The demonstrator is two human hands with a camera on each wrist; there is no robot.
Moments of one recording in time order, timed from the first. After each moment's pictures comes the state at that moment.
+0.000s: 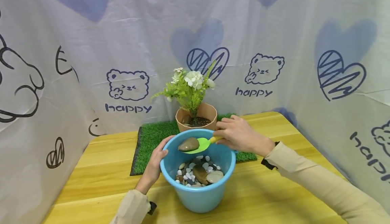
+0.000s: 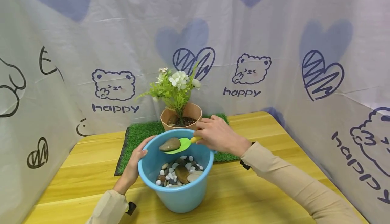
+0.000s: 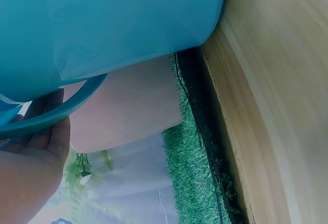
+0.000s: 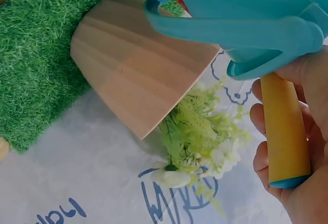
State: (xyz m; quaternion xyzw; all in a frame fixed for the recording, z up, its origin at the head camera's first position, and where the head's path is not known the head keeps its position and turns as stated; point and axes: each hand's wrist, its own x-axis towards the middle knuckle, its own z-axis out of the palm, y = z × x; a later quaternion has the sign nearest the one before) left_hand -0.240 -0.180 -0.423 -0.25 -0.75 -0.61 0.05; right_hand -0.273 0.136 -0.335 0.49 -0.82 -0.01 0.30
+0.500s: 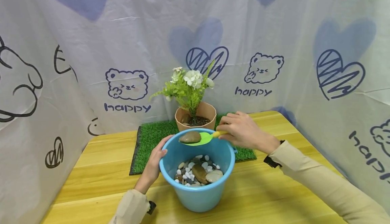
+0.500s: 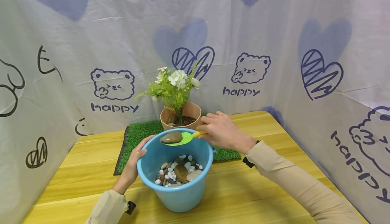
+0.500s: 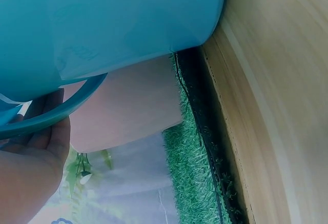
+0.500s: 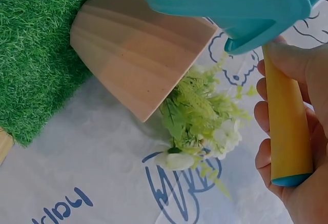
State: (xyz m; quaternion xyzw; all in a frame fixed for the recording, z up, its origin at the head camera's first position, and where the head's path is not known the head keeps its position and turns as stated) left_hand -0.240 -0.180 -0.423 -0.25 -0.75 -0.60 0.06; right_hand -0.273 0.148 -0.326 0.47 -0.83 0.02 0.31
